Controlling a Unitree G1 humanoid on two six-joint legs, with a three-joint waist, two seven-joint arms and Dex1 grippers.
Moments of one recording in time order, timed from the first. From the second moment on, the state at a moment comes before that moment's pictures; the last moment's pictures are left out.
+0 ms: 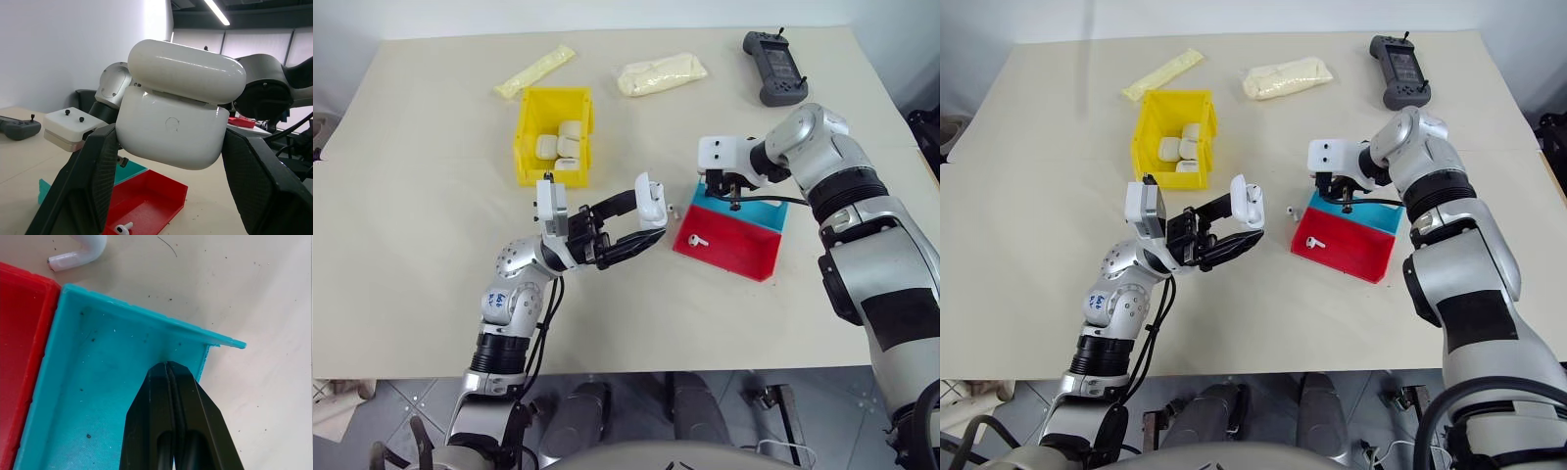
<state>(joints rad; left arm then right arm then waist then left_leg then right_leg) -0.42 0.18 -0.01 0.01 -0.60 0.15 -1.05 -1.33 -0.50 0.43 1.17 -0.39 -0.04 1.23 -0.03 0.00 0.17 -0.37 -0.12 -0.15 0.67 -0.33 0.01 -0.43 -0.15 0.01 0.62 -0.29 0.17</state>
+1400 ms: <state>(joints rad) -0.41 0.19 -0.01 -0.01 -0.60 0.15 -1.03 -1.33 -0.55 0.43 1.25 -0.45 -0.34 1.19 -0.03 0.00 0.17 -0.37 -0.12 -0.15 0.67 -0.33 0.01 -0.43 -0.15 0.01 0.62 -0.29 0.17</state>
